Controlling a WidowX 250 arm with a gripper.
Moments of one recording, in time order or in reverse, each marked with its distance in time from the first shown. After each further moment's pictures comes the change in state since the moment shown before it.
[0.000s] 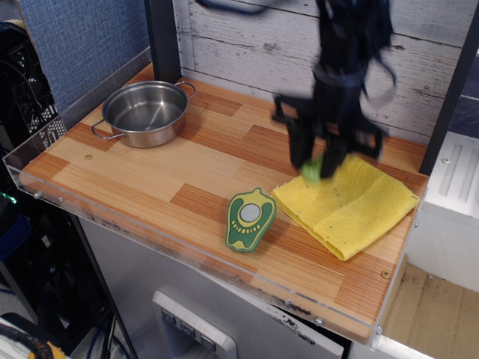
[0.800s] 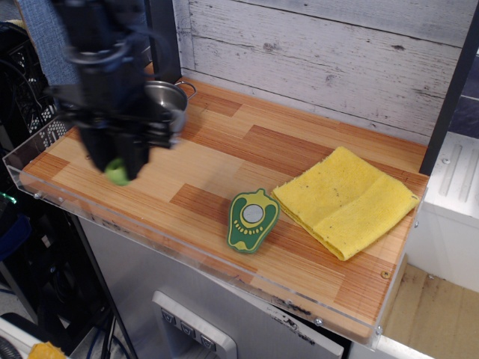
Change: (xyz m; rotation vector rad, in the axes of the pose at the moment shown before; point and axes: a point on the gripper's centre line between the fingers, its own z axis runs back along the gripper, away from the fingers) arm -0.115 0.130 0.028 0.025 0.045 0.215
